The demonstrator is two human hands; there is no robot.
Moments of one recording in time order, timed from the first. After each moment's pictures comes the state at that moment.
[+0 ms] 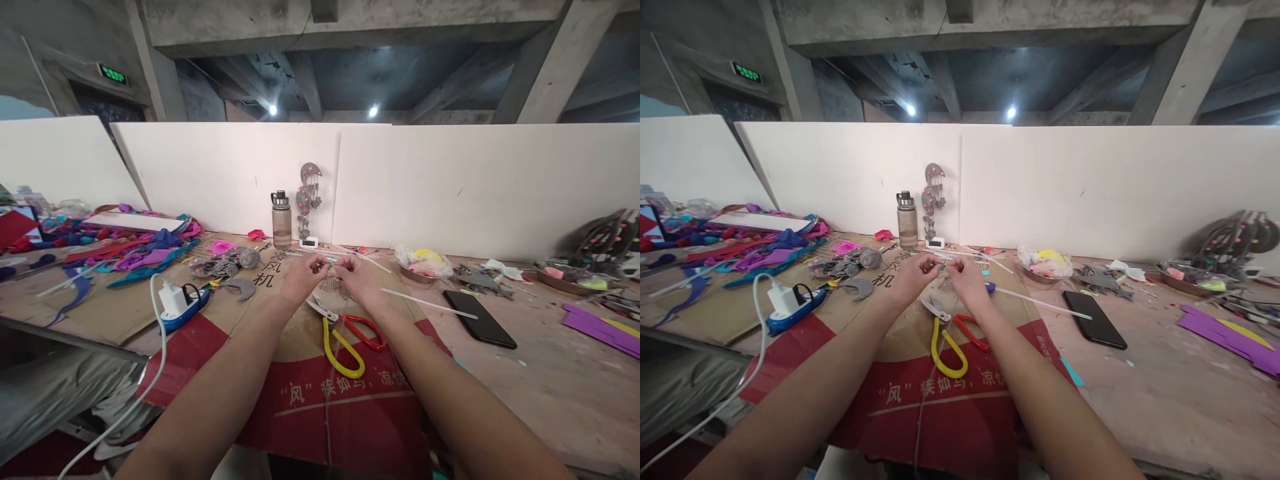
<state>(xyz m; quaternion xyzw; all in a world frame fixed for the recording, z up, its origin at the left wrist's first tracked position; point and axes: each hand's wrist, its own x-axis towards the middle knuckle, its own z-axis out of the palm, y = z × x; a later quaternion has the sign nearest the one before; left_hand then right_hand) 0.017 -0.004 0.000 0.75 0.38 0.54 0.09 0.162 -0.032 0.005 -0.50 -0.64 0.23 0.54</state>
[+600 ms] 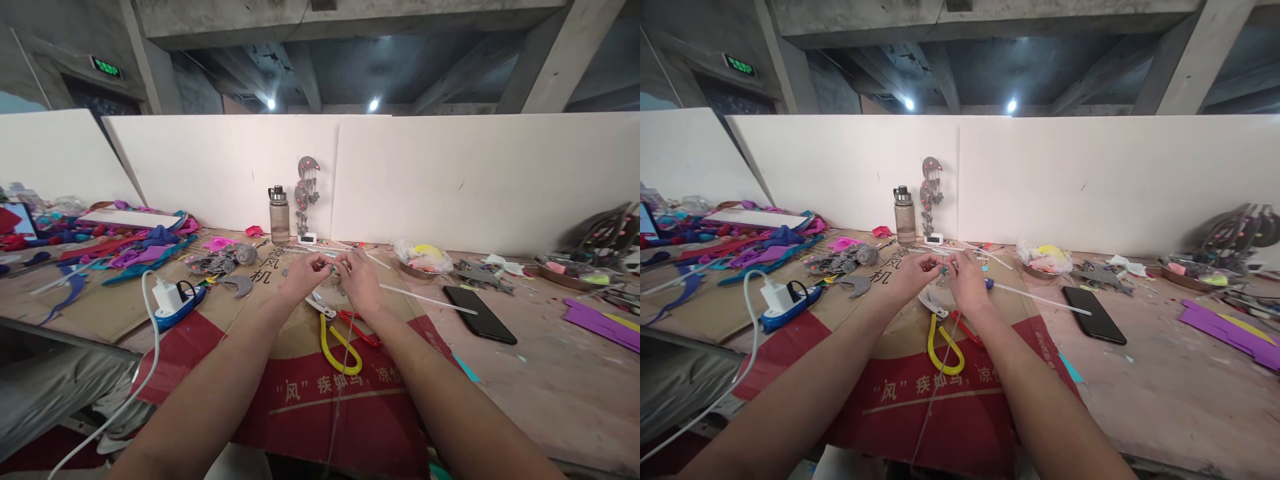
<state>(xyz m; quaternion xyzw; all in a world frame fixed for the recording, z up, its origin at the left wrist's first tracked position) 0.026 -0.018 0.008 0.76 0.39 0.50 0.17 0.172 -0.038 0.003 -0.48 -0.72 -0.01 0.50</state>
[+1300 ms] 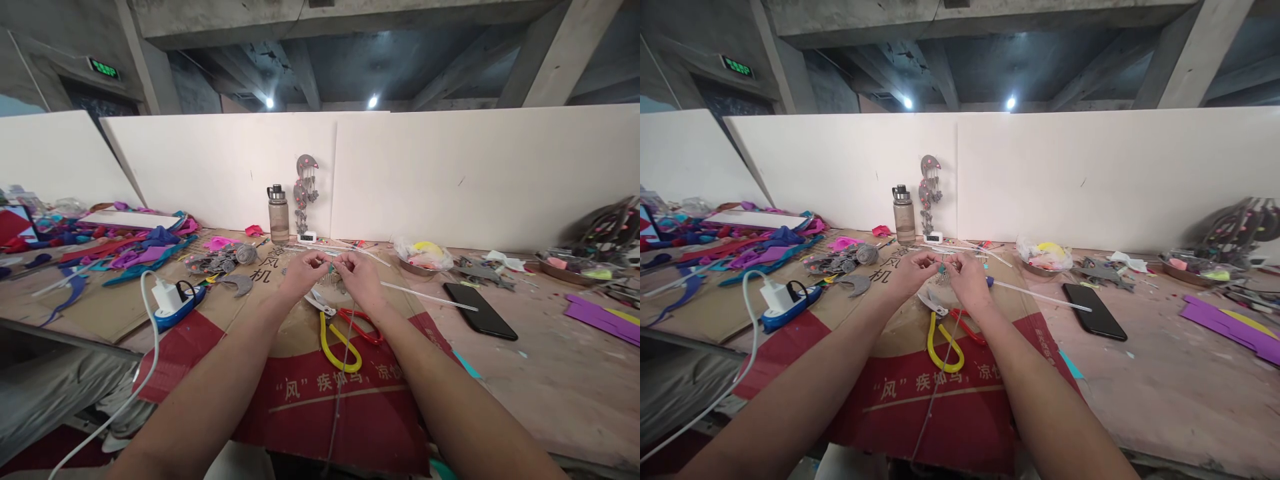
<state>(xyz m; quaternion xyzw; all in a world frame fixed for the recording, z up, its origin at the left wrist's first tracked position) 0.024 -0.019 0.008 0.74 0.38 0.50 0.23 0.177 -0.035 0.001 -0.50 -0.69 0.10 0.52</state>
